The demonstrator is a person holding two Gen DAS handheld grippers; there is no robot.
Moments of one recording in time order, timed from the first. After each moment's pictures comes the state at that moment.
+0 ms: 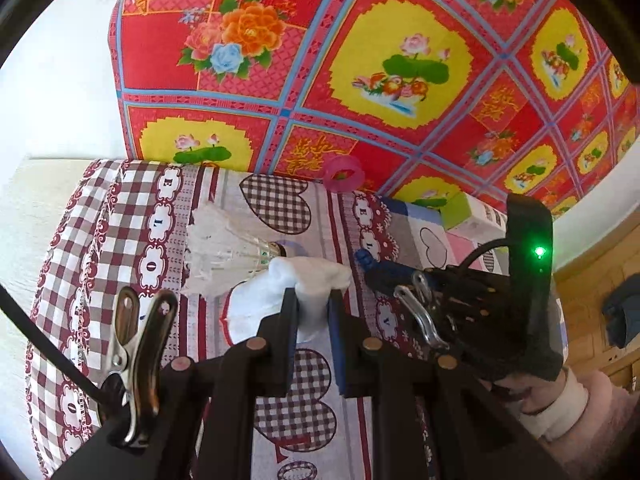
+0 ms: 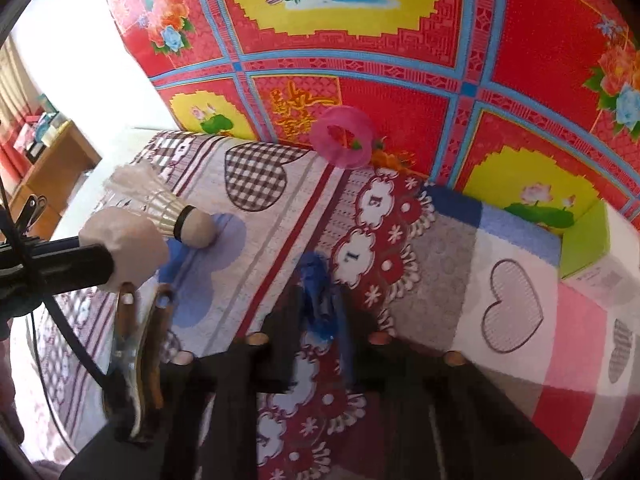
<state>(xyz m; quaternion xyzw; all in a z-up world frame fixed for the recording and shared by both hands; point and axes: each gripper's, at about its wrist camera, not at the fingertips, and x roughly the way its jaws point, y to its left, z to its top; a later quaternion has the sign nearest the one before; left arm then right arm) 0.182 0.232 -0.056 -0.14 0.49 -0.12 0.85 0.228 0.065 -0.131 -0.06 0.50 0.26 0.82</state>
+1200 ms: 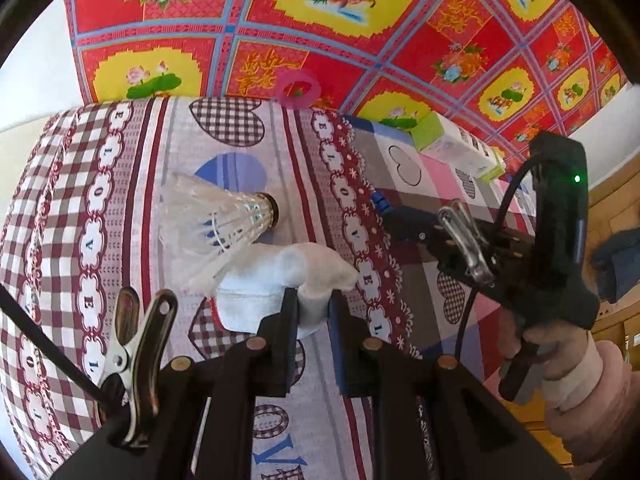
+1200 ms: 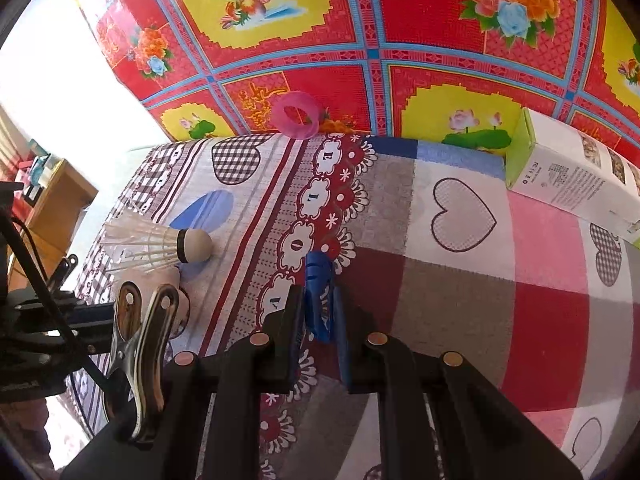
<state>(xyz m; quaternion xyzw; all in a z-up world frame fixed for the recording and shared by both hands) 0.154 0.197 -0.088 -0.11 0.56 -0.17 0.81 0.192 0.014 -0.119 0.01 0.52 0.23 0.83</state>
